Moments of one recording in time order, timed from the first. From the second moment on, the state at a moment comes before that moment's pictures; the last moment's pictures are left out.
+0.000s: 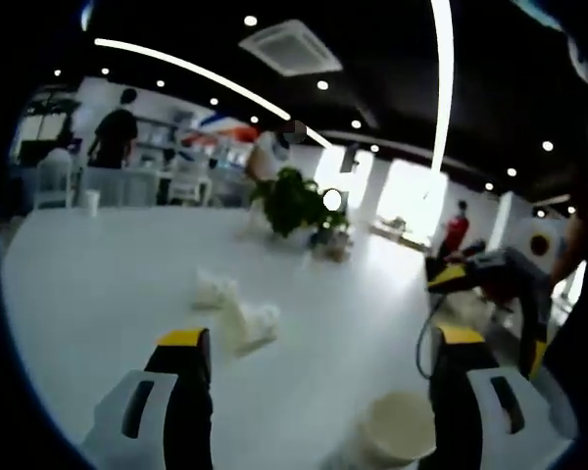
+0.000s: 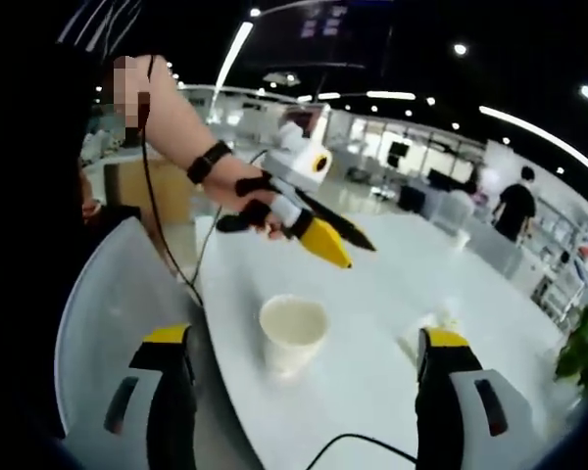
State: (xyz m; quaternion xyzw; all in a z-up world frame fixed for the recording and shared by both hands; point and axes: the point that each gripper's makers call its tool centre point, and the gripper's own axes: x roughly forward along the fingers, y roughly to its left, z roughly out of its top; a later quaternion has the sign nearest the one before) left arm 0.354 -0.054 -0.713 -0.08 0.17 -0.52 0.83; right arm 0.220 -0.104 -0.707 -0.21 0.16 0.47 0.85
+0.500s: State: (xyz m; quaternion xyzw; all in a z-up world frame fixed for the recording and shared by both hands) left arm 0.385 -0.085 -0.746 -0.09 0.20 -0.54 0.81; right arm 0.225 -0.116 -0.714 -0.18 0.17 0.45 0.86
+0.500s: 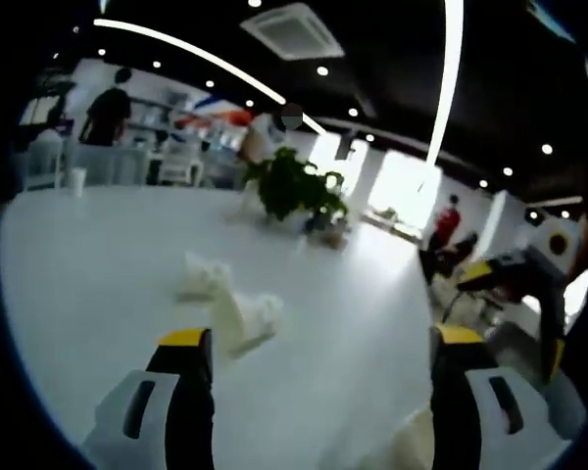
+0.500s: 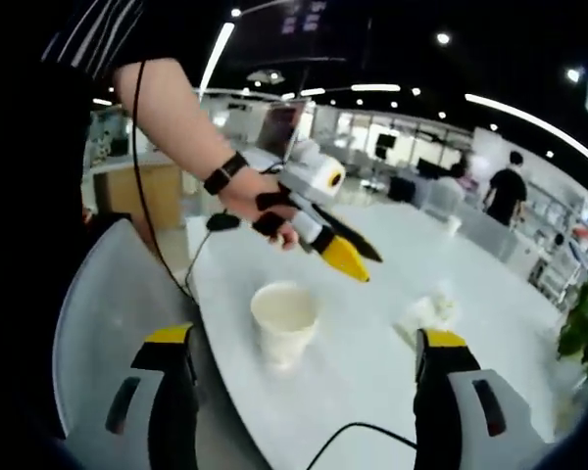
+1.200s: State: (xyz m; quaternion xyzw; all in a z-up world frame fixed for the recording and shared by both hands) left arm 0.424 -0.130 -0.789 -0.10 0.23 -0.56 0.79; right arm 0.226 -0.128 -0.729 -0.15 0.20 0.43 0.87
